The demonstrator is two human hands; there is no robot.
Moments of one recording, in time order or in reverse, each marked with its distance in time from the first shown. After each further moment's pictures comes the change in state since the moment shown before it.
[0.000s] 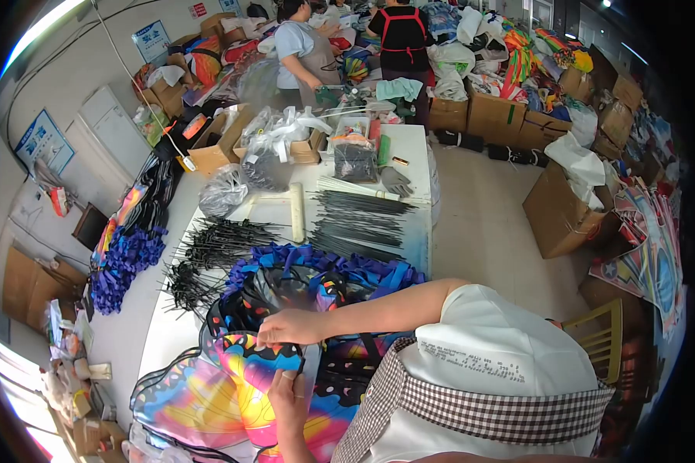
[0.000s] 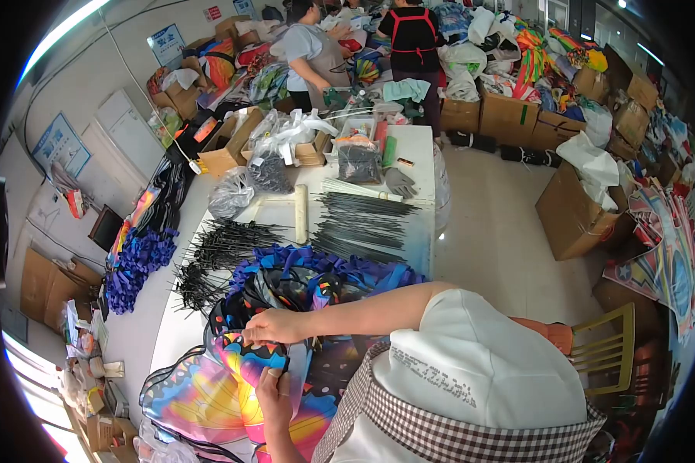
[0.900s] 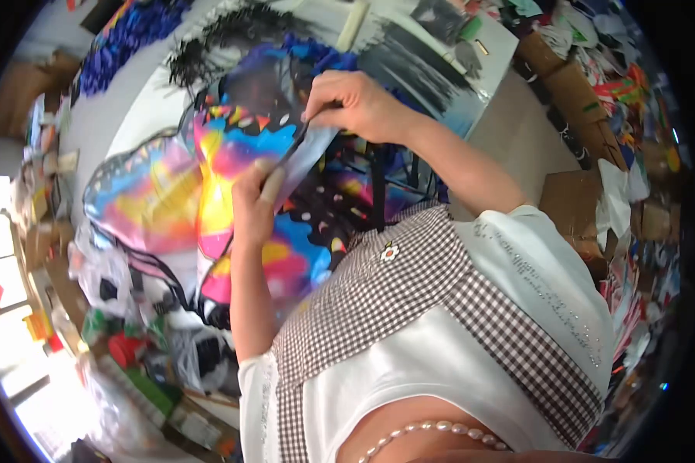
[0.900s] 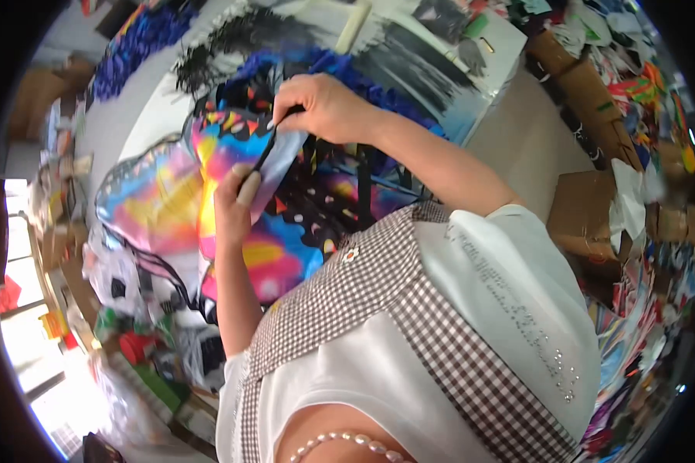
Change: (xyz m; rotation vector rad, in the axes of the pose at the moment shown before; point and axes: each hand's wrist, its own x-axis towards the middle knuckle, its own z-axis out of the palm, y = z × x) left_hand 0.010 -0.006 0.000 -0.232 0.164 -0.277; right_hand -0.026 -0.034 -0.039 -0.597 0.050 -0.288
